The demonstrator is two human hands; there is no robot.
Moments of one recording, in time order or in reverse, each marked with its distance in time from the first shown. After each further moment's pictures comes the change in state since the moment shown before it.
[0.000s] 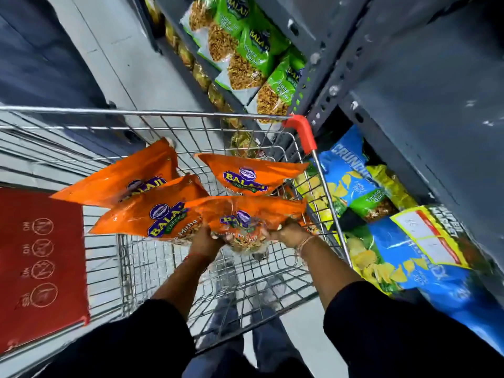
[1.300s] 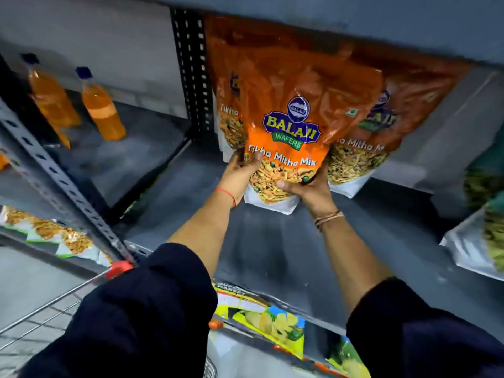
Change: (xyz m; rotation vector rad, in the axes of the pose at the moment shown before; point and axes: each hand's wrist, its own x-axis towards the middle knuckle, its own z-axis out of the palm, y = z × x) left_hand -0.076 0.445 0.254 -0.278 -0.702 0.711; right_hand -0.209 0.039 -0.320 0.701 1.188 -0.687
